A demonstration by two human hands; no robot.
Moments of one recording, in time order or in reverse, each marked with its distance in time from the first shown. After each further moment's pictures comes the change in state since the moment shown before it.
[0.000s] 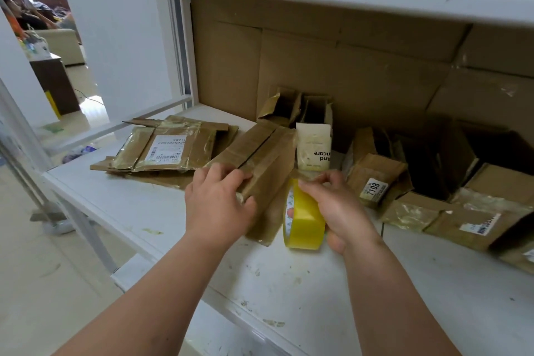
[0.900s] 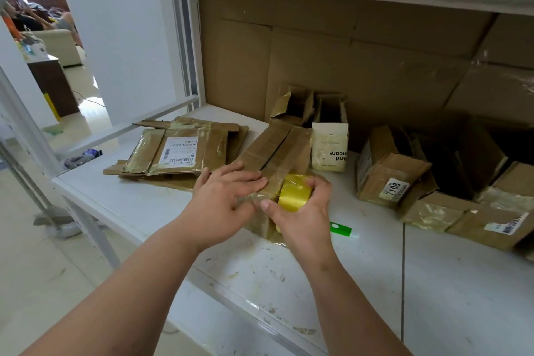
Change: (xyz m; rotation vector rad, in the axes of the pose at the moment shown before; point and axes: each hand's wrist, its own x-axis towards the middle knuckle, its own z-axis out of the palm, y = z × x) left_hand 0.024 -0.058 -0.018 -0.223 -0.245 0.343; right_hand -0.005 0.048 0.077 -0.292 0.166 -0.283
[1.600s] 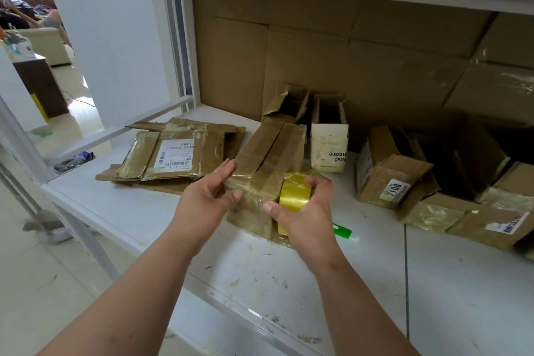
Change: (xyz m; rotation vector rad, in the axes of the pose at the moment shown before) left_hand -0.001 -0.008 0.000 -0.764 0.127 -0.467; right_hand 0.011 -0.001 -0.002 -0.001 -0.036 0.039
